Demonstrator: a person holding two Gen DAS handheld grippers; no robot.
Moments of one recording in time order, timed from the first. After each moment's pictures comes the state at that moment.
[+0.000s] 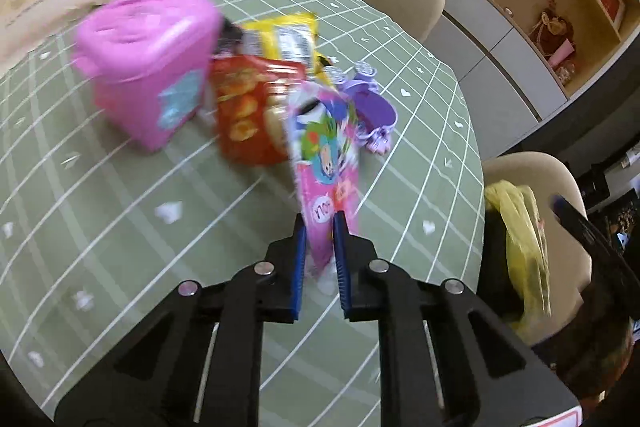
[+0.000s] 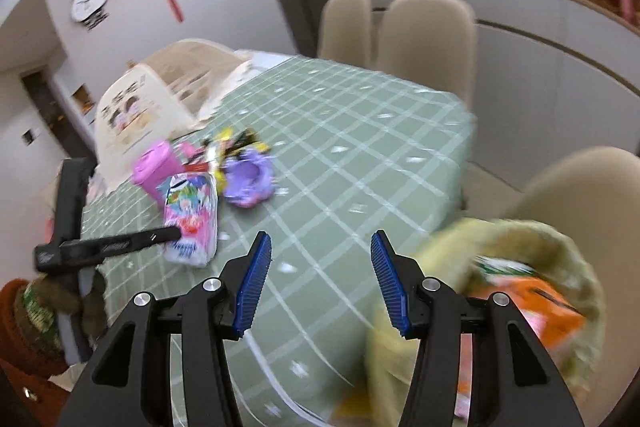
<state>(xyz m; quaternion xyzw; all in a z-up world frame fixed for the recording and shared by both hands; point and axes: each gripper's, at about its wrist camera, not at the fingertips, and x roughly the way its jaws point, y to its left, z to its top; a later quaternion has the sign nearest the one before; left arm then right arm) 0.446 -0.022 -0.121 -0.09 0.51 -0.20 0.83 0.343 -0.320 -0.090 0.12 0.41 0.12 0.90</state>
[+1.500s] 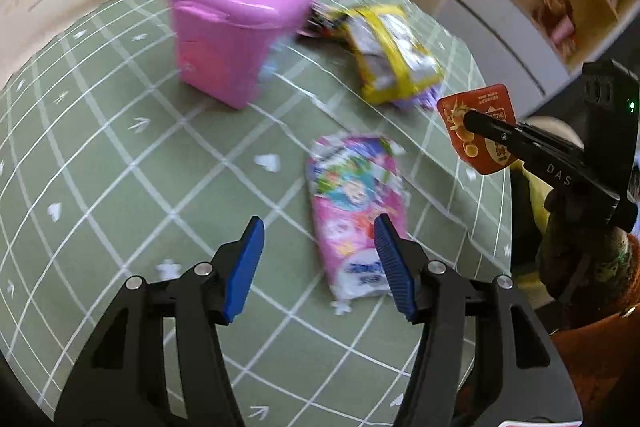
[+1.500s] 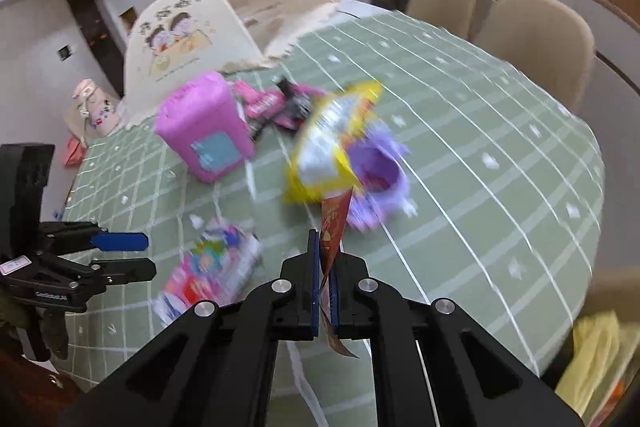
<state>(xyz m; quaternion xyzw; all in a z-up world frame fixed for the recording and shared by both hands) 0.433 0.022 -0.136 -0.04 0.54 -0.21 0.81 0.410 -0.212 -0.138 0.04 0.46 0.19 0.87</state>
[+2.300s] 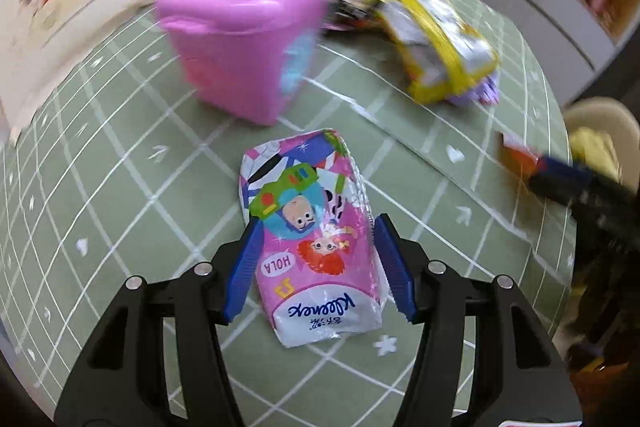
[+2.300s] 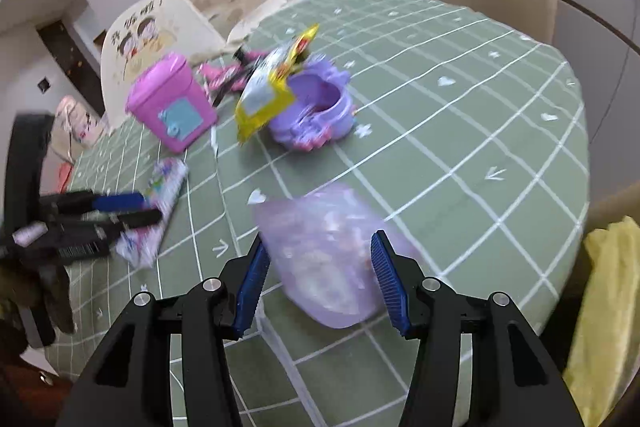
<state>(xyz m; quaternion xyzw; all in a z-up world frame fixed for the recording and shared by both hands) 0.461 0.020 -0.150 0.02 0.54 -0.13 0.83 0.392 -0.231 -0.176 0.07 0.49 0.17 0.85</state>
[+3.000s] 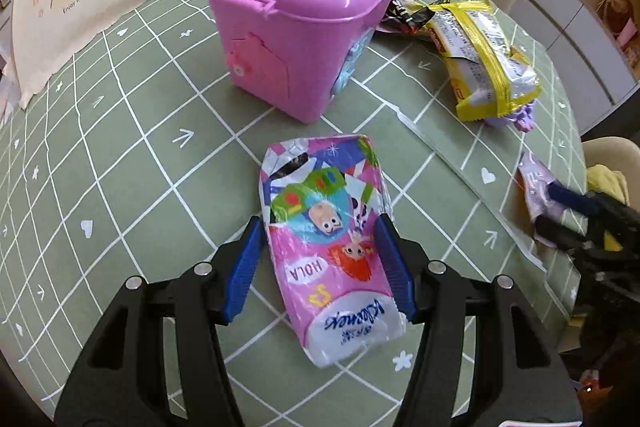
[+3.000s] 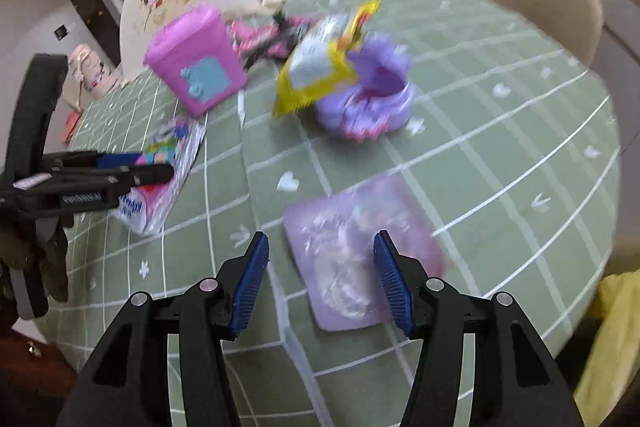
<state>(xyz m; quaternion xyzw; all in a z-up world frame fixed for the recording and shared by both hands) 0.469 0.023 -0.162 0.00 0.56 -0.08 0.83 0.399 -0.206 -0.160 0.01 0.48 0.20 0.86</state>
